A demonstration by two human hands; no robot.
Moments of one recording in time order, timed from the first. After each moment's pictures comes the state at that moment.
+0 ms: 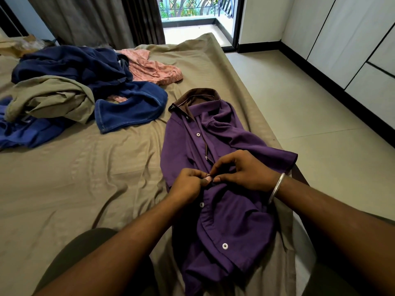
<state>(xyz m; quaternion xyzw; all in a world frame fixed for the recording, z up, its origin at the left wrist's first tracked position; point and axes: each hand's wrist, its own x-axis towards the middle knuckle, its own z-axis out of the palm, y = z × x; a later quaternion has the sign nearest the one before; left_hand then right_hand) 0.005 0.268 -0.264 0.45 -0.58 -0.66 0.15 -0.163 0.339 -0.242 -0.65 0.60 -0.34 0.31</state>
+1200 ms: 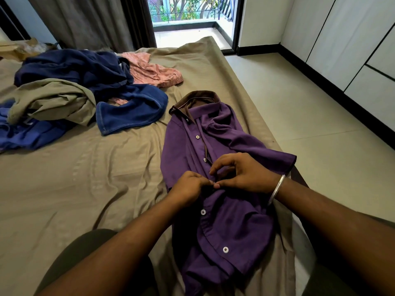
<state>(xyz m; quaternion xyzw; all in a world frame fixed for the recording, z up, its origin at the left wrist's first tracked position) 0.007 0.267 -0.250 0.44 -0.64 -0.62 0.08 -0.166 0.341 -0.248 -0.63 0.60 -0.36 0.34</state>
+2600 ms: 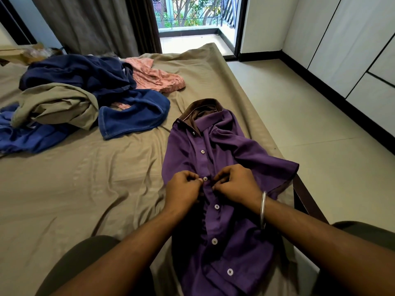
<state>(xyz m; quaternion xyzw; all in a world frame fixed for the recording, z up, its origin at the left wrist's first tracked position) 0.007 0.264 -0.265 0.53 -0.60 -0.55 0.23 -0.131 0.334 -0.260 -0.42 0.82 -0.30 0.26</state>
